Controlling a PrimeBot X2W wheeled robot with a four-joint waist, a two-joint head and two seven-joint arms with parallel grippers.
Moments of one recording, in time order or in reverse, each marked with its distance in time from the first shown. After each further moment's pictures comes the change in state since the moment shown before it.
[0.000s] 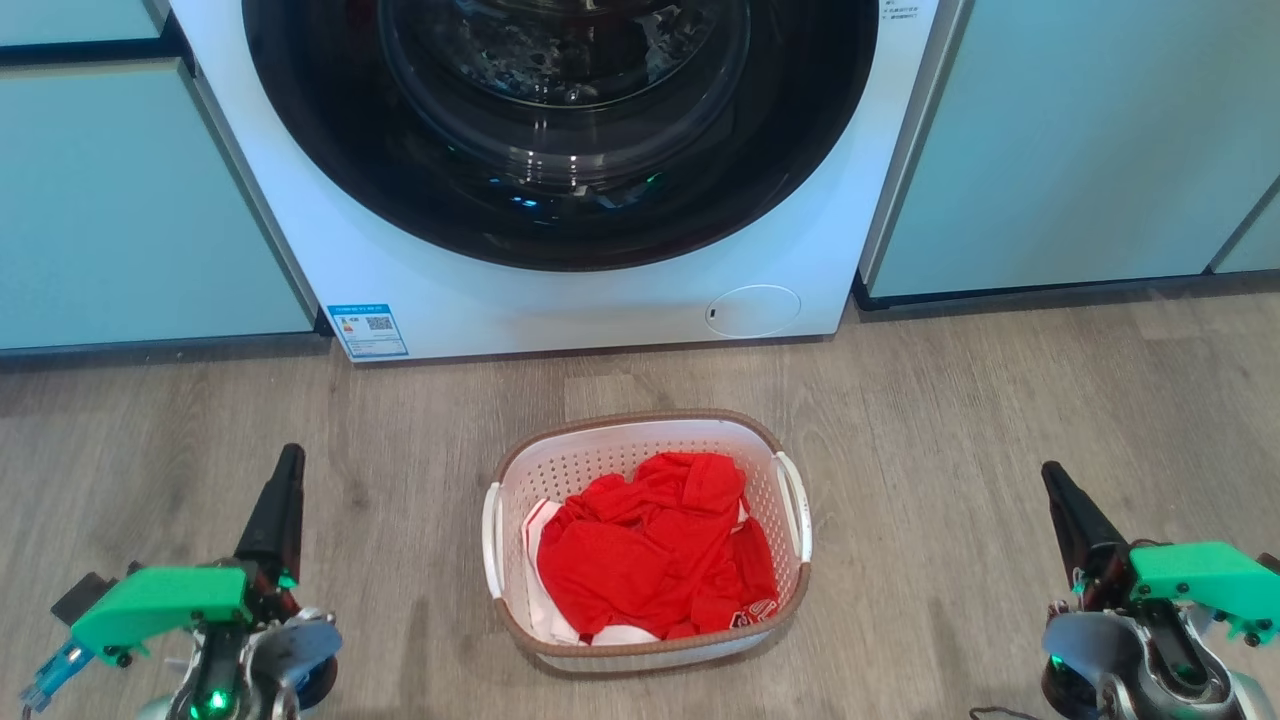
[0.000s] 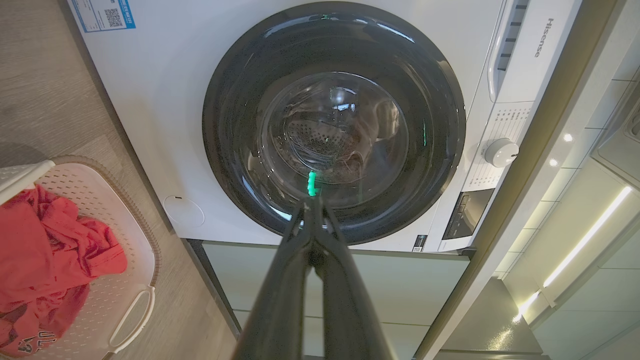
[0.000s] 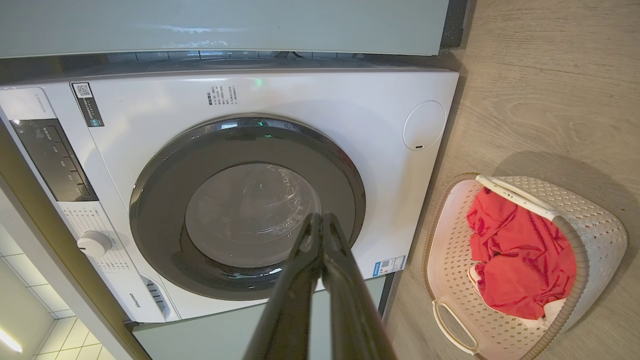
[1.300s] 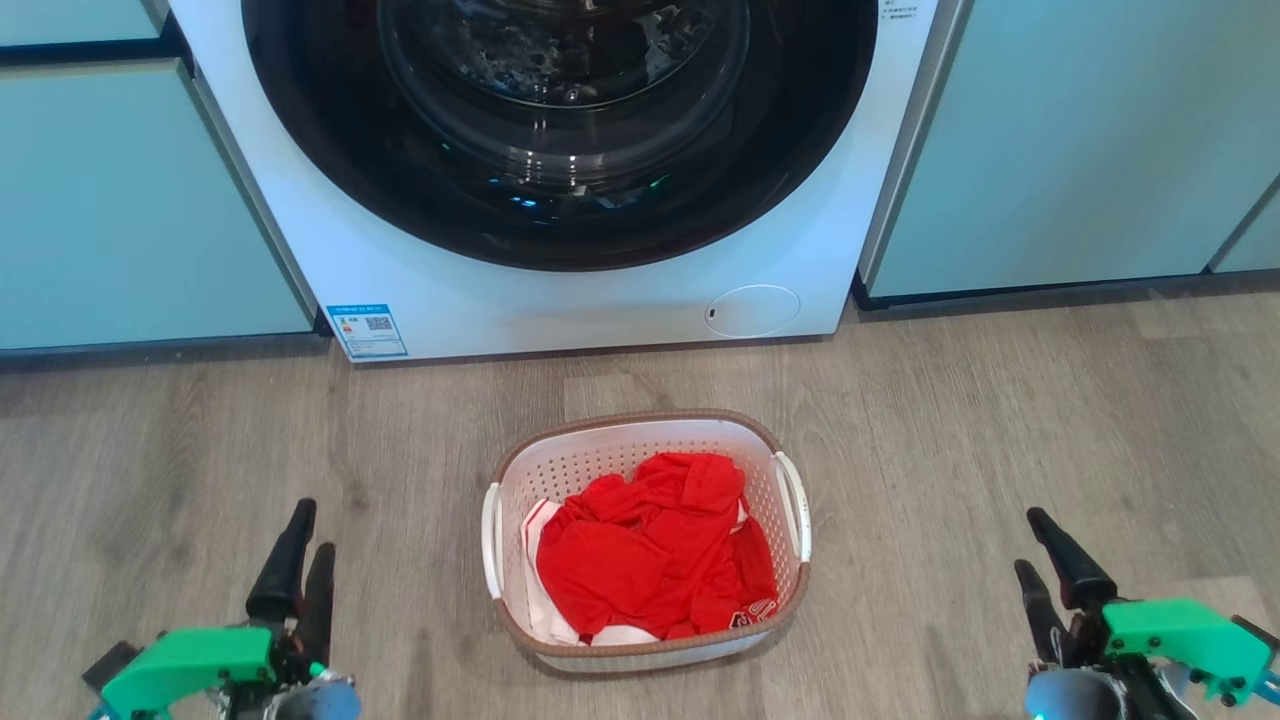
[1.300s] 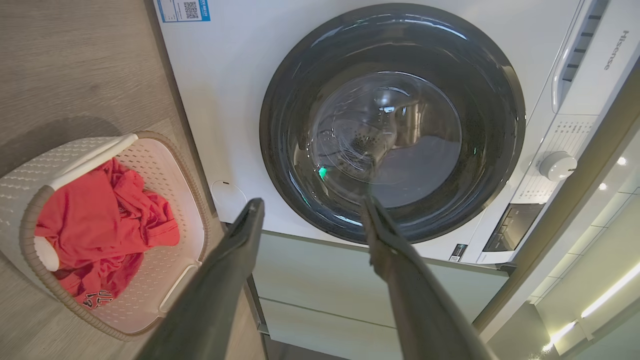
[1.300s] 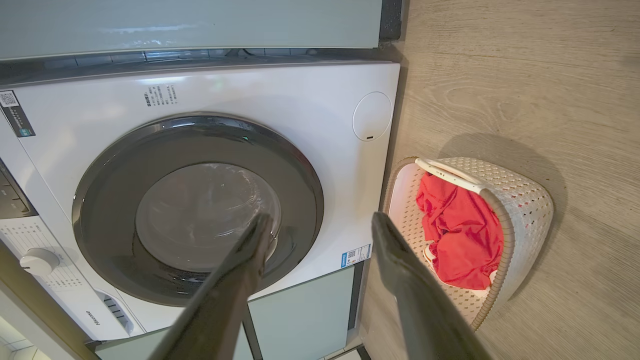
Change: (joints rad) left arm 0.074 -0.016 -0.007 0.067 0.000 0.001 -0.011; right arm 0.056 0.010 0.019 0.073 0.000 0.000 -0.012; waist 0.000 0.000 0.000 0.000
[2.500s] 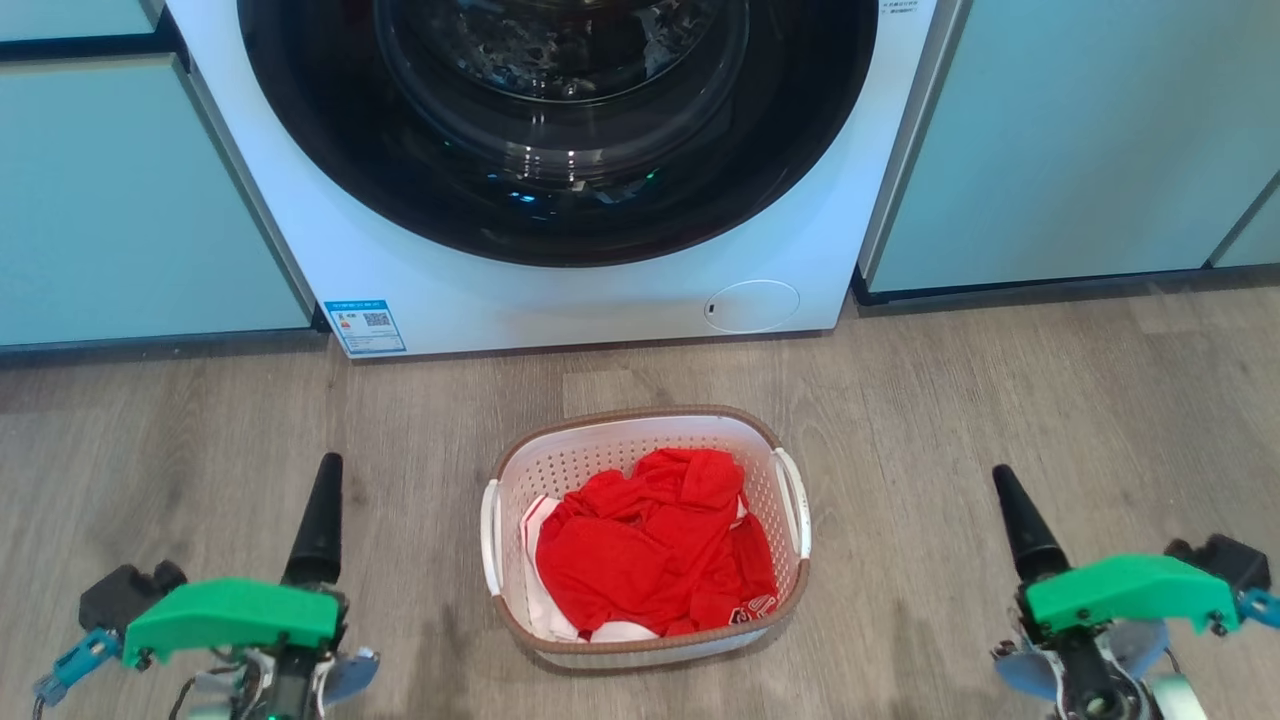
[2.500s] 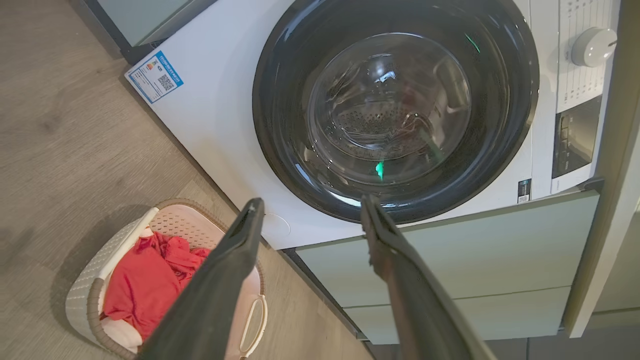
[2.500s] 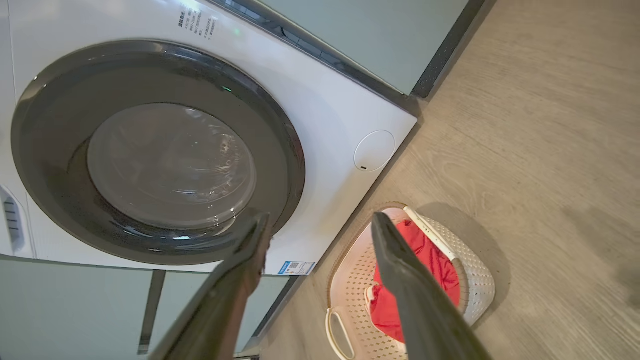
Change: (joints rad) left arm -0.003 0.002 -0.072 -0.152 0.438 0.071 -0.108; right arm -0.013 0.000 0.099 -0.100 -0.453 0.000 -0.105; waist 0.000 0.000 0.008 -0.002
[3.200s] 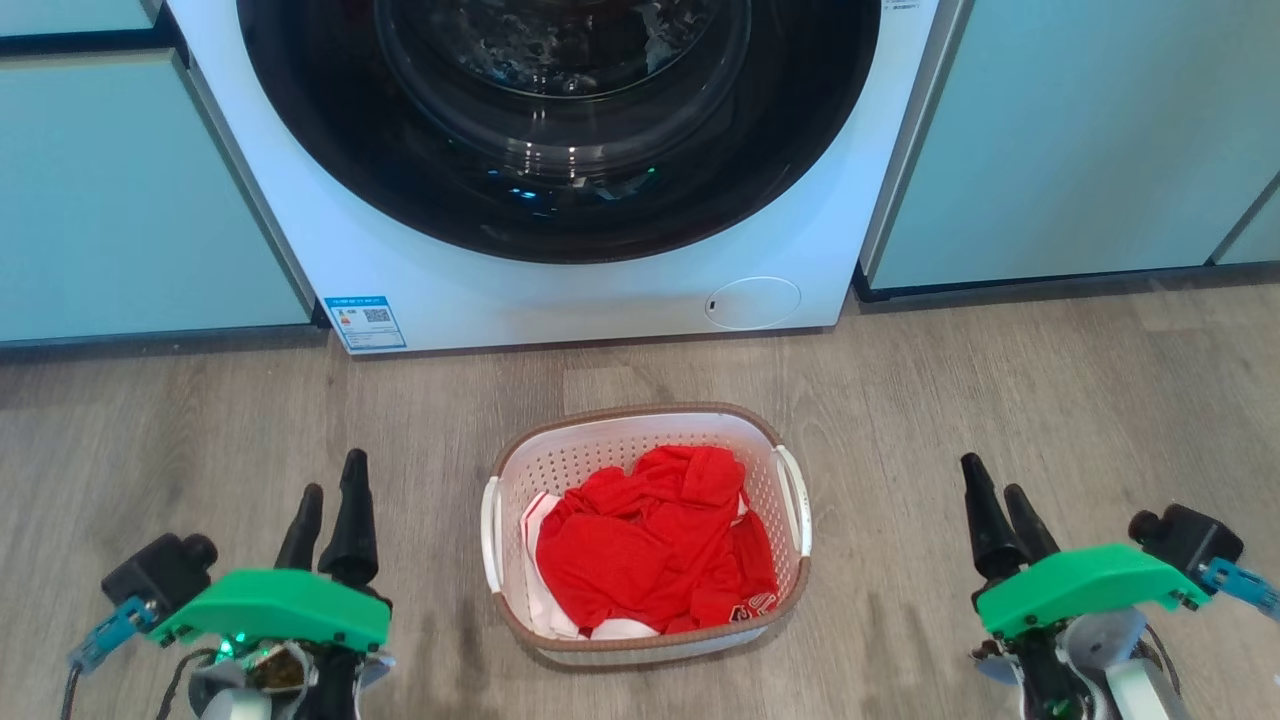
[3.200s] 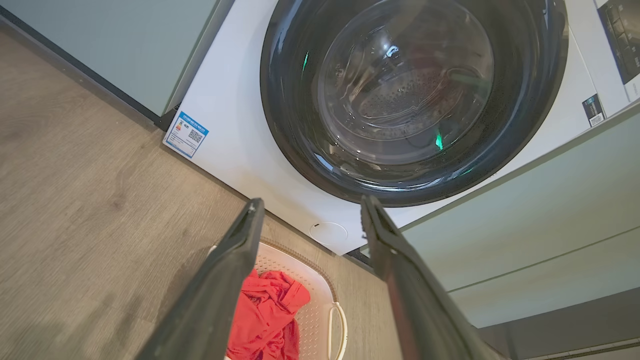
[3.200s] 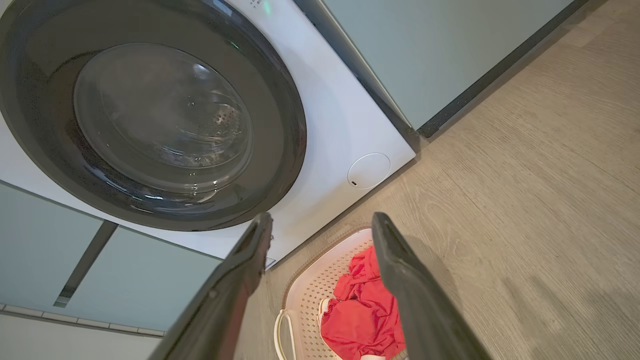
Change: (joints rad) left arm 0.006 0.006 -0.055 -0.036 0.353 0.062 -0.056; right arm -0.001 -0.001 0.063 -0.033 -0.284 0.000 -0.053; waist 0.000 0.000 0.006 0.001
